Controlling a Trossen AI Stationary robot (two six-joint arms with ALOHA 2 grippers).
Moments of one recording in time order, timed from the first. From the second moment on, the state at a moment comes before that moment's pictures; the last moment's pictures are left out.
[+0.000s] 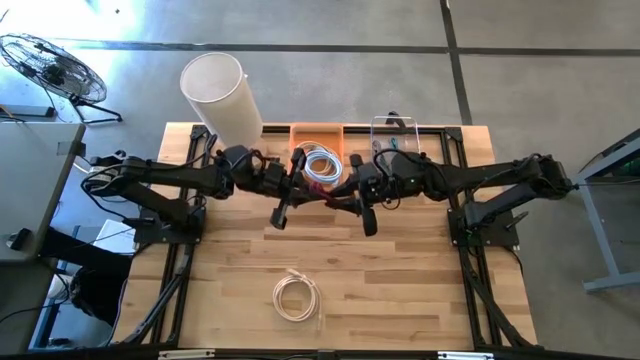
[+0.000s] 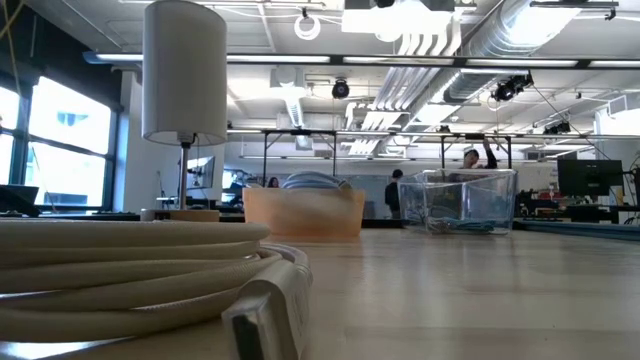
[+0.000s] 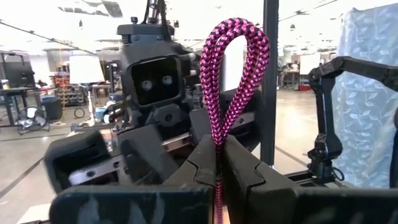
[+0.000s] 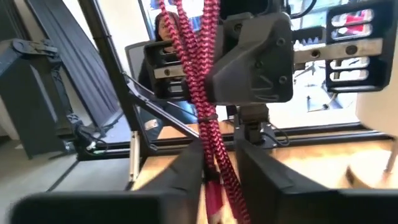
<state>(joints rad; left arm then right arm) 0.03 1.31 0.97 0.59 0.30 -0.01 0.03 1.34 1.11 0.16 -0.13 0.18</state>
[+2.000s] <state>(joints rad) 0.01 1.21 0.97 0.08 0.12 0.32 -0.43 1.16 1.11 -0.92 0.32 0.65</state>
